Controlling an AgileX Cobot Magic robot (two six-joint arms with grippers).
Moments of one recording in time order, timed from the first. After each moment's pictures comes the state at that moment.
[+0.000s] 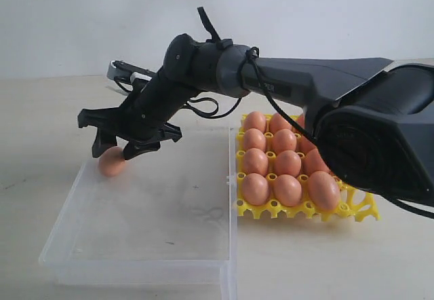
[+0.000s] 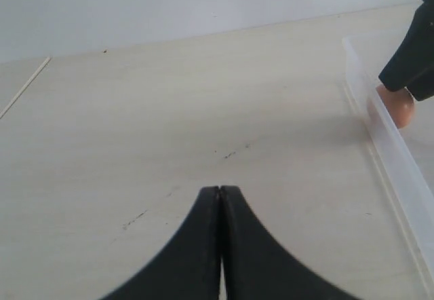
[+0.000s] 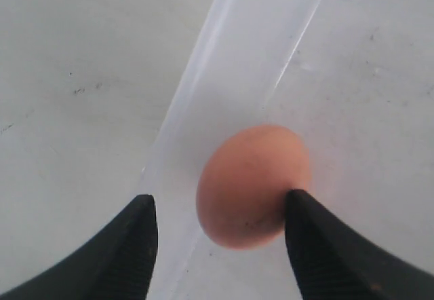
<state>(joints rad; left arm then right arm) 0.03 0.01 0.00 0.10 0.38 0.03 0.68 2.51 -2.11 0.66 0.83 -0.03</state>
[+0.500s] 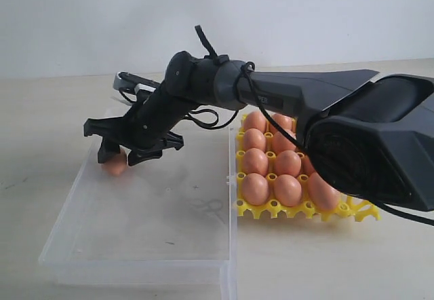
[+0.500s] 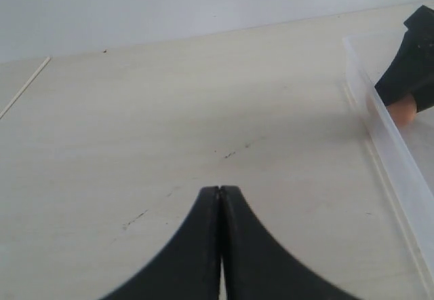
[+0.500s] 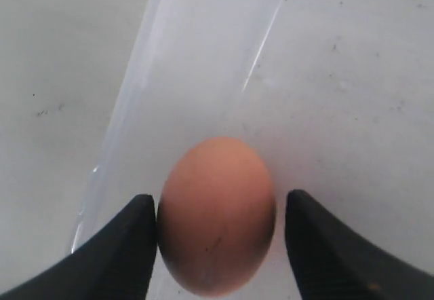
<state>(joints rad) 0.03 0.01 0.00 0.10 0.38 0.03 0.68 2.56 -2.11 0.66 0.76 -0.01</state>
